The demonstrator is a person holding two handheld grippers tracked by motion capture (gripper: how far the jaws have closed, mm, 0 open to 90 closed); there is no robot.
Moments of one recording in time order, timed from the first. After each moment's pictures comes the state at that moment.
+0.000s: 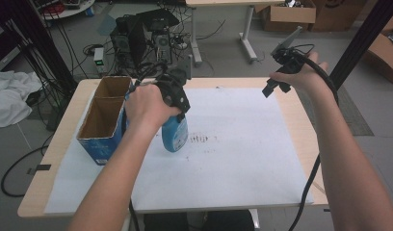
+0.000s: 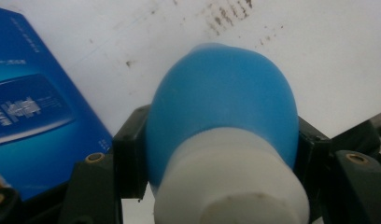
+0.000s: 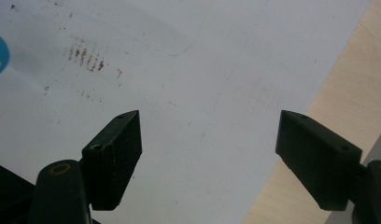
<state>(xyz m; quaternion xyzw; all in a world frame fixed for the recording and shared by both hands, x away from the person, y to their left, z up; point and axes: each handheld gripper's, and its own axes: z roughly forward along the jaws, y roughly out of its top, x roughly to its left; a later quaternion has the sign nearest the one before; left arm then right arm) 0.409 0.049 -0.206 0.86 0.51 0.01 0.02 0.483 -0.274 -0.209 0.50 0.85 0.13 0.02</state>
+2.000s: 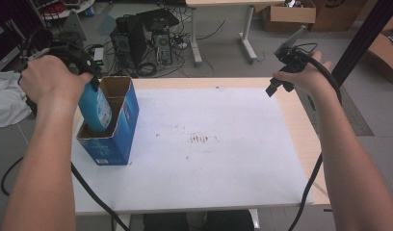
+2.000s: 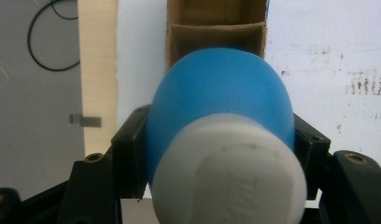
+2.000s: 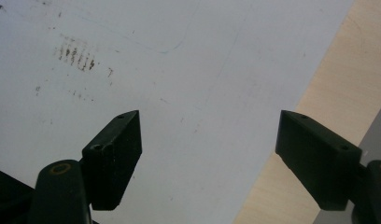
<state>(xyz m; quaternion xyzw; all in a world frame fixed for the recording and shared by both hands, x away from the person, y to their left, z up) 0.407 0.241 -0.143 0.68 0.73 0.08 0.04 0.485 -0.283 -0.209 0.51 0.85 0.12 0.02</state>
